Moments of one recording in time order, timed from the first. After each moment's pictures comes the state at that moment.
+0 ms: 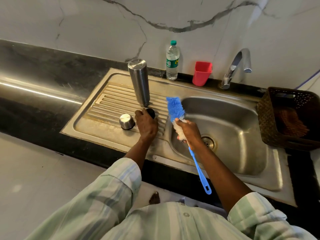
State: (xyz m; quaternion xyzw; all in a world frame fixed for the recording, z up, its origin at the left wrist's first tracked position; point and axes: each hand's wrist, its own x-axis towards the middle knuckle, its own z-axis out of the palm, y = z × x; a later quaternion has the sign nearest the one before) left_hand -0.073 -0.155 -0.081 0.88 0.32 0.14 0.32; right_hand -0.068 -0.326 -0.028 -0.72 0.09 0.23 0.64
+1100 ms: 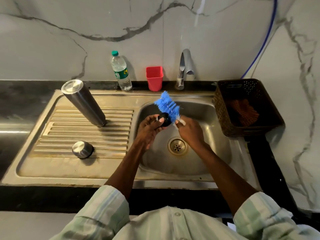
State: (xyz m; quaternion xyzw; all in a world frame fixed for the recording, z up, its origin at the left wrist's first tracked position) left_hand -0.011 -0.276 -0.059 0.47 0.12 -0.07 0.87; right_hand -0.008 -0.451 -0.028 -0.93 0.02 0.02 0.37
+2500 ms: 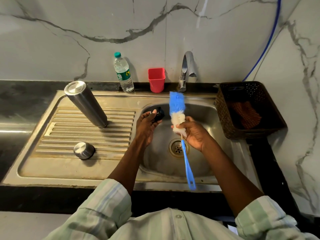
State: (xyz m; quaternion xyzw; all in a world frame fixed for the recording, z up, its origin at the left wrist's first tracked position) left_hand 0.010 -0.277 -0.037 0.43 0.24 0.00 0.87; right_hand 0.002 -0.457 -0.013 -0.48 0.16 0.25 0.83
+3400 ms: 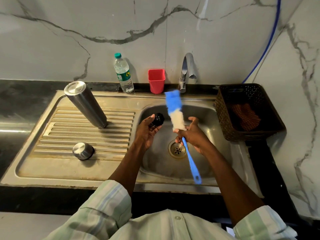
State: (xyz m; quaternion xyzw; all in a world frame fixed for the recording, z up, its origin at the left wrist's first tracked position) left_hand 0.006 -0.276 -0.056 0.40 0.28 -0.04 0.87; right_hand -0.009 -0.458 -0.014 -0.71 0.09 0.22 0.67
